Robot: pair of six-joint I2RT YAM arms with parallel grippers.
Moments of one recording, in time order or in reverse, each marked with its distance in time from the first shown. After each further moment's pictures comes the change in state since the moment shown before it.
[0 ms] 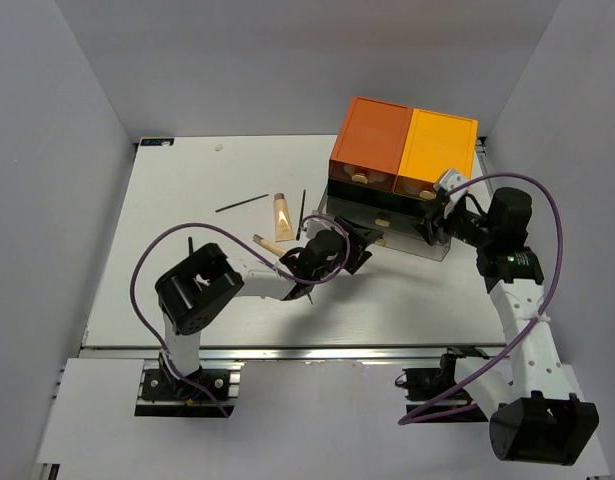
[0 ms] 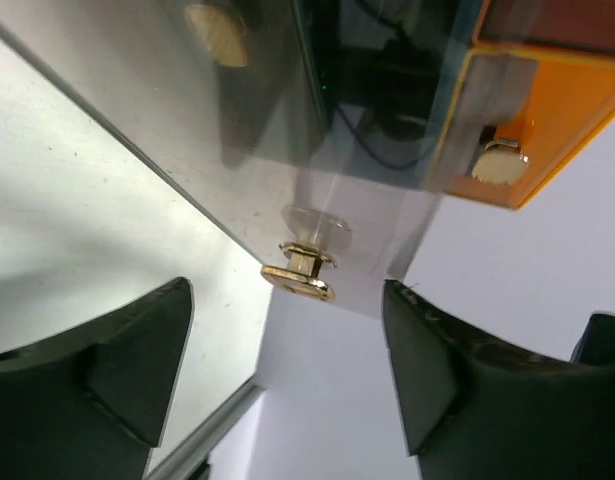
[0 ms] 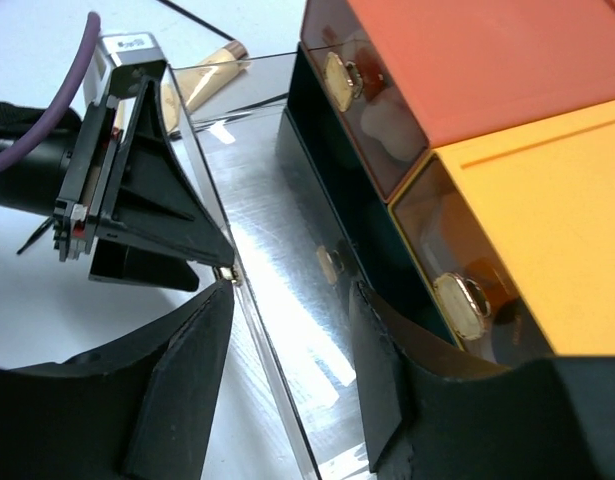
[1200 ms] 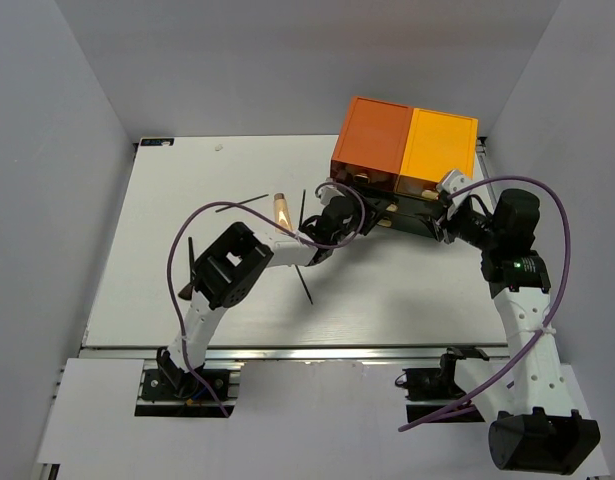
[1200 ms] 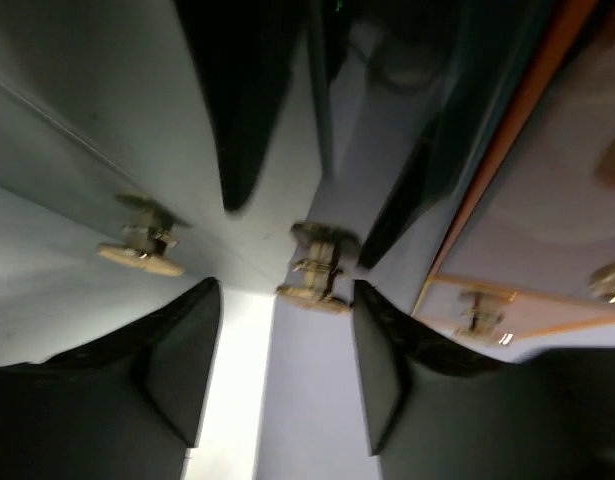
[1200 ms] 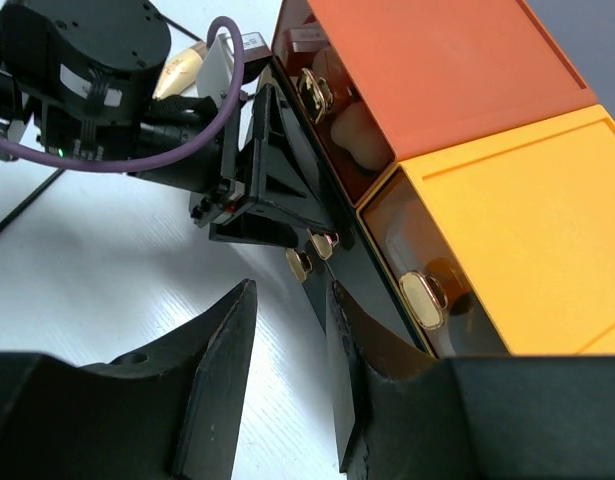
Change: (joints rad) left arm 0.125 0.315 0.420 -0.028 0.081 0.136; right arm 0.002 -0.050 0.041 -0.066 0.048 -0.062
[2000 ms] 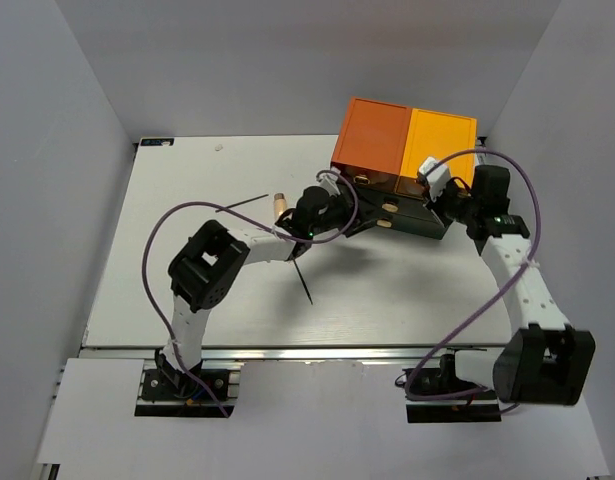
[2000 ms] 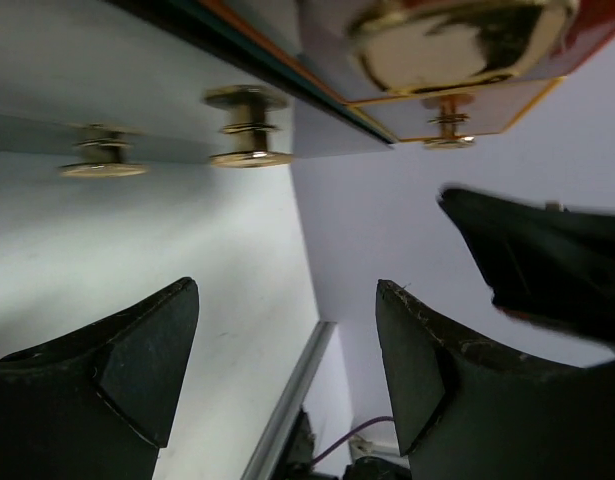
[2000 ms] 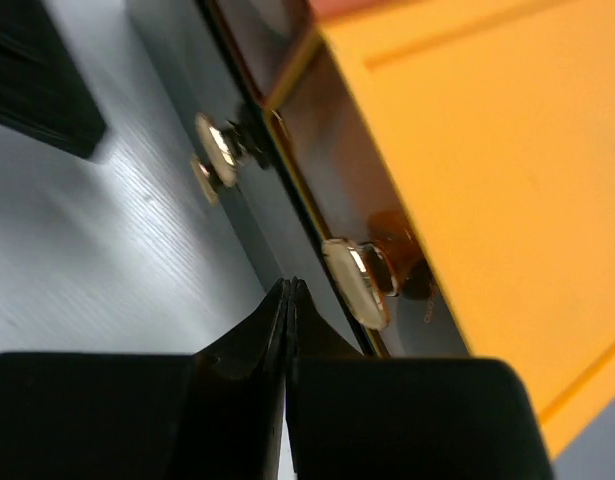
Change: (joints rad) left arm 0.103 -0.166 -0.147 0.004 0.454 0.303; right arm 0.037 0.385 0.109 -0.012 0.282 -0.204
